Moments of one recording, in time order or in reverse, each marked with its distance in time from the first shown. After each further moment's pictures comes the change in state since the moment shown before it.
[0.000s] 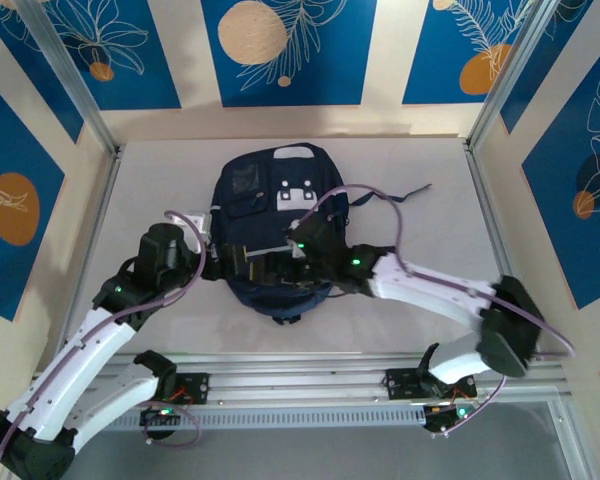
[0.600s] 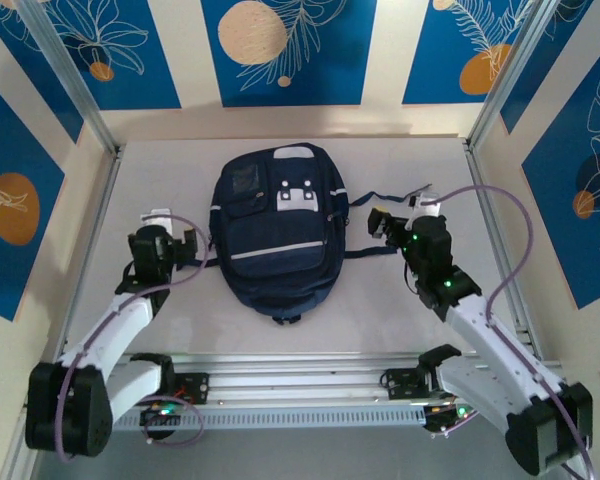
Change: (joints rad) left arm 0.397 0.241 -0.351 0.657 -0.328 0.352; right arm -0.601 -0.446 -0.426 0.298 0.437 -0.588
